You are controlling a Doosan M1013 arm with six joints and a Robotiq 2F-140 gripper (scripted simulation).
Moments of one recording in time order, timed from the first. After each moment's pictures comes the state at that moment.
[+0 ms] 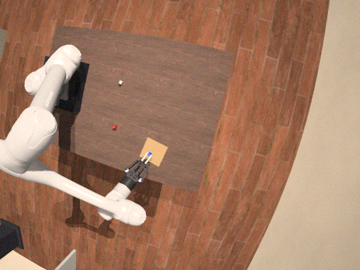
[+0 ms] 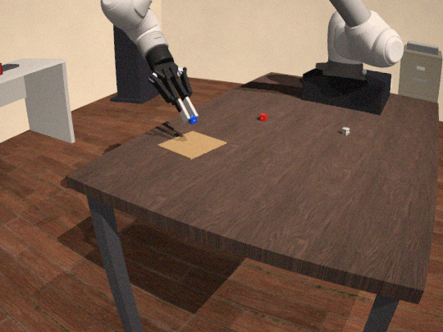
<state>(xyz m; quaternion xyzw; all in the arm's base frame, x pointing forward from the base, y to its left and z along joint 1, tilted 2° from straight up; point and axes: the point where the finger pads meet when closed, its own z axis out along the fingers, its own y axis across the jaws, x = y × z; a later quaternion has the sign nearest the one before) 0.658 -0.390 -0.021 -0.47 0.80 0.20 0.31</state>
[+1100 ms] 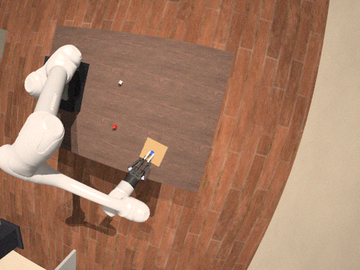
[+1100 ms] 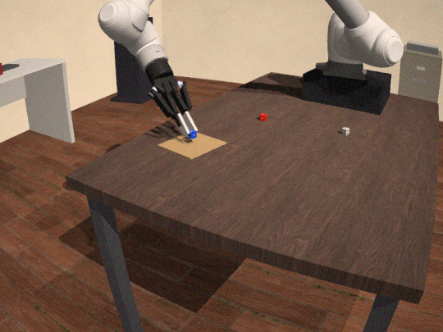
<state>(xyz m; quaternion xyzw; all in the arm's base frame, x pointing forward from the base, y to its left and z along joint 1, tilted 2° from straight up) 0.658 -0.393 -0.064 -0.48 0.80 0.20 0.31</state>
